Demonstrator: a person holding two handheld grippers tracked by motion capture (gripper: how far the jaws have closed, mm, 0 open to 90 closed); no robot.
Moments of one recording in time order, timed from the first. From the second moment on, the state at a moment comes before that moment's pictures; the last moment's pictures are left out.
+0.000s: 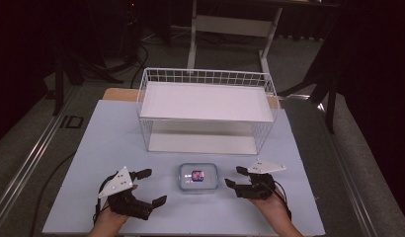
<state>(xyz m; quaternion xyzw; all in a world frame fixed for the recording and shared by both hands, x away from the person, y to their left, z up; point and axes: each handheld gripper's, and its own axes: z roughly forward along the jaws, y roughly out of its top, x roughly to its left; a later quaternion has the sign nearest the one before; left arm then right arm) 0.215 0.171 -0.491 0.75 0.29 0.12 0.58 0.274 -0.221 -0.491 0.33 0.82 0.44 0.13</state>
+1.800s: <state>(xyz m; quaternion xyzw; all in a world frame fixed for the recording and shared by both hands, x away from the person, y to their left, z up) 0.305 0.118 -0.538 0.70 0.52 -0.17 0.46 0.316 -0.180 -0.519 0.53 0.73 0.41 -0.15</state>
